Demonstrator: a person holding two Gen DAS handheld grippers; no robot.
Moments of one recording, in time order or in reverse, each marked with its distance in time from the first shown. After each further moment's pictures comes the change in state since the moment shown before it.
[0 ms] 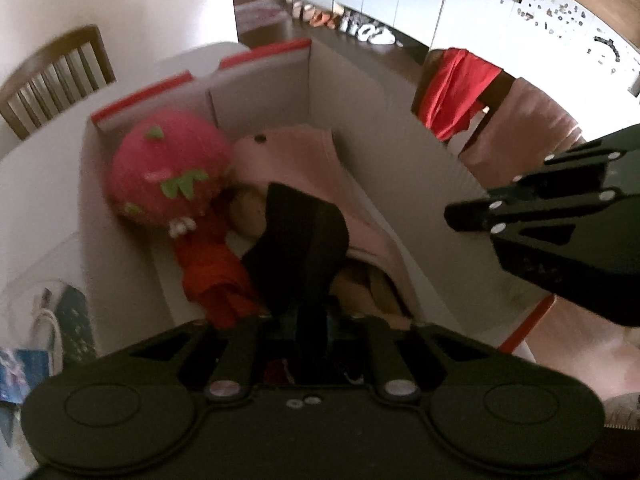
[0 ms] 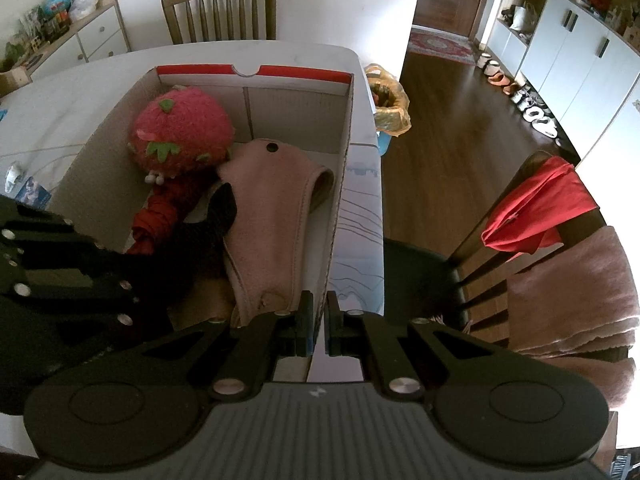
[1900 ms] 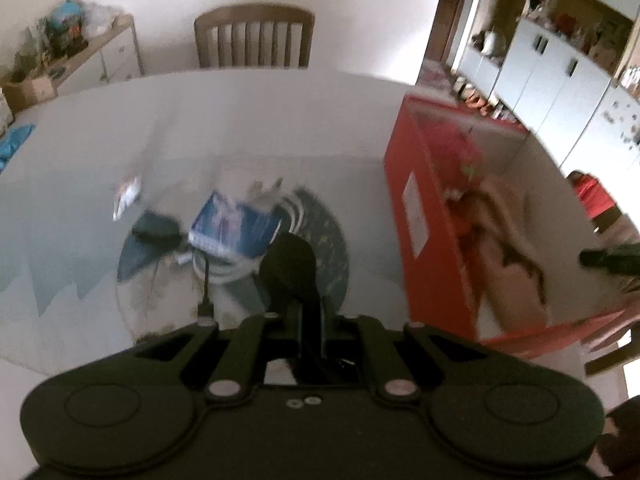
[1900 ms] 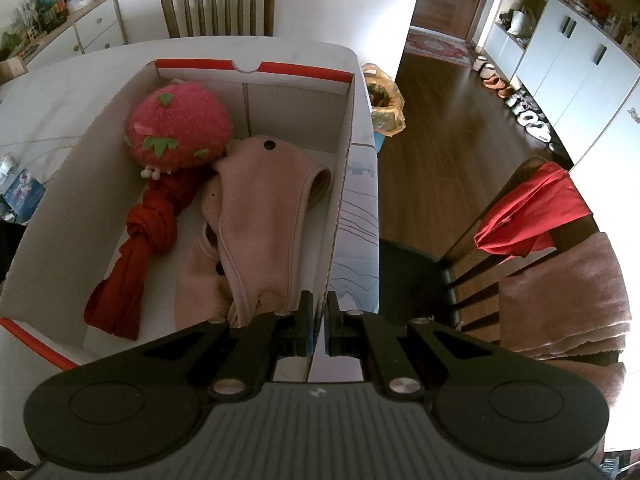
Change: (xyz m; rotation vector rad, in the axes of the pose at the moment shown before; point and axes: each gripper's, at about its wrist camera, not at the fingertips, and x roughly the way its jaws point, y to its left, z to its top) left arm -0.111 0.121 -0.119 -0.470 -0.177 0.224; right arm -0.004 0.002 -0.002 -0.018 0.005 -0.025
